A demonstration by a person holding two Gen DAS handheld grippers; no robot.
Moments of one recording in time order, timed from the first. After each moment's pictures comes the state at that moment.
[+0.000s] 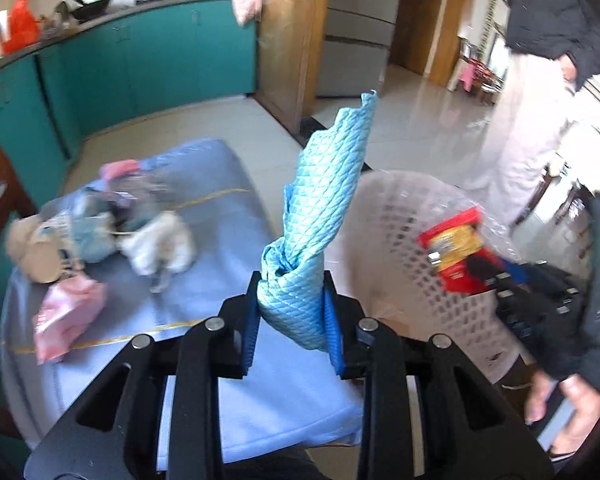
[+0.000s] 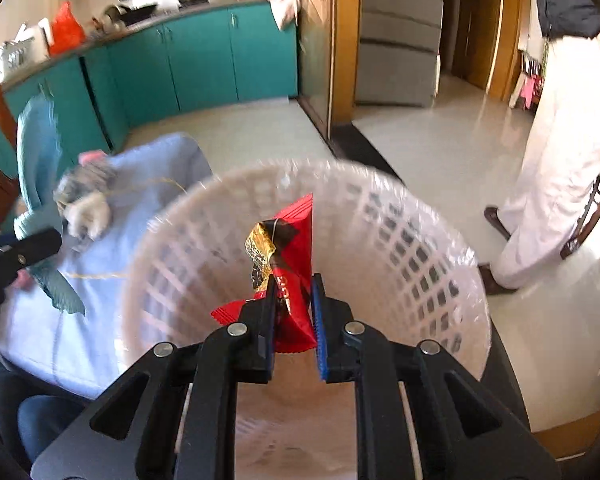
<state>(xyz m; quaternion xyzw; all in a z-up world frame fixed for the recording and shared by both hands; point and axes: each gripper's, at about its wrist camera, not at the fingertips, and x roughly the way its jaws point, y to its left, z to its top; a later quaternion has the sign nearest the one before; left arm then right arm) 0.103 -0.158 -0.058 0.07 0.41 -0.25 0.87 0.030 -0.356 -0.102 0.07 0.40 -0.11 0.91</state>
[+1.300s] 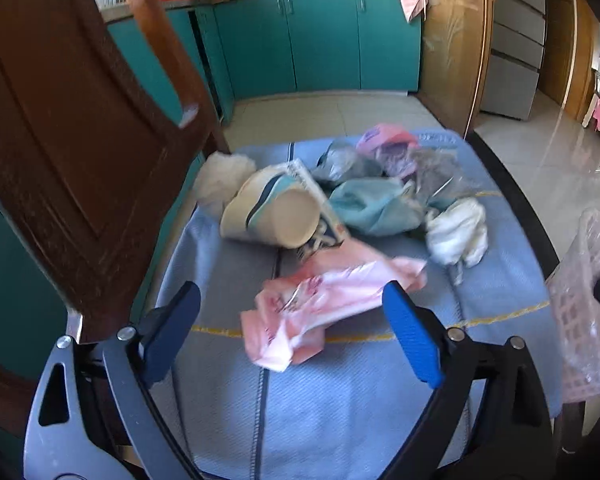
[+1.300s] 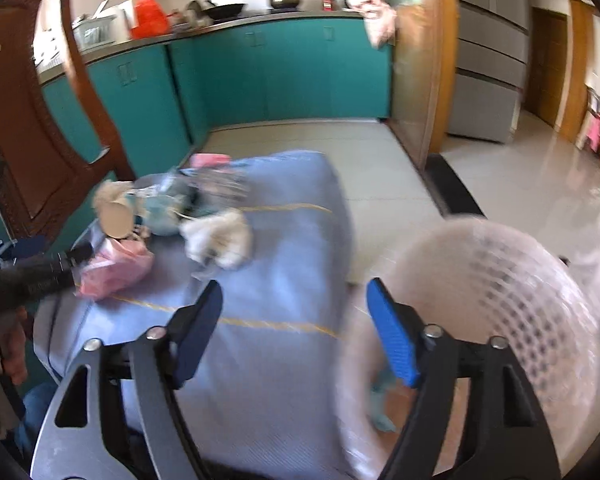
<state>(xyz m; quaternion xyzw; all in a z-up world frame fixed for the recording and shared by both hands) 0.165 0.024 -0.085 0.06 0.42 0.02 0.91 0.108 -0.214 -0.081 0.04 0.36 0.03 0.93</state>
